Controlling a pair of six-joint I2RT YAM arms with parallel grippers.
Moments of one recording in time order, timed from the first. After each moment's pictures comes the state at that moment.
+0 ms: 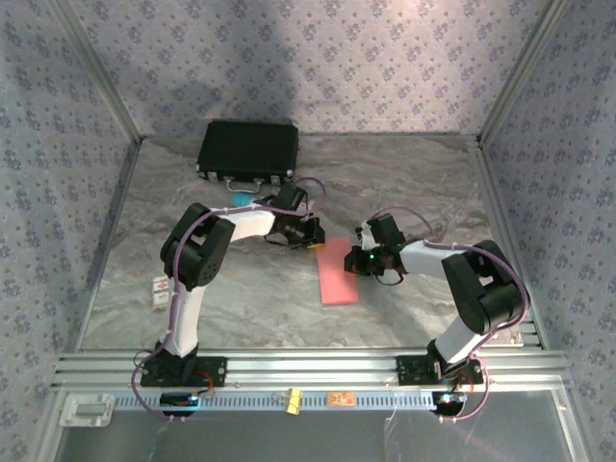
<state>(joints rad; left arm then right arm) -0.61 2.11 1.33 -0.25 0.54 -0.67 0.43 1.62 0.67 -0.10 -0.45 0.51</state>
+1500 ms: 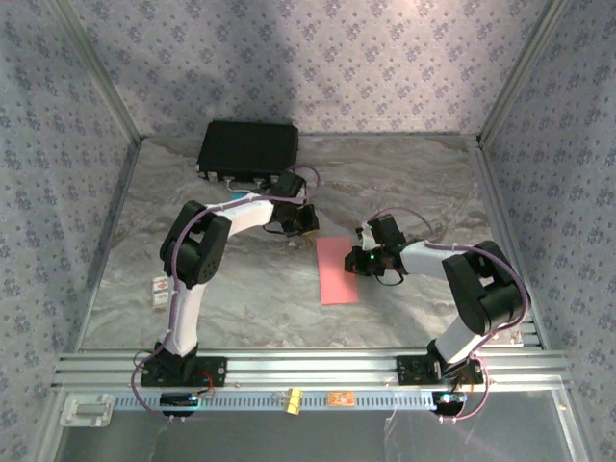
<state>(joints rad) -0.59 2.12 1.46 -0.38 0.37 -0.74 0.43 1.61 0.67 -0.09 -0.45 0.51</state>
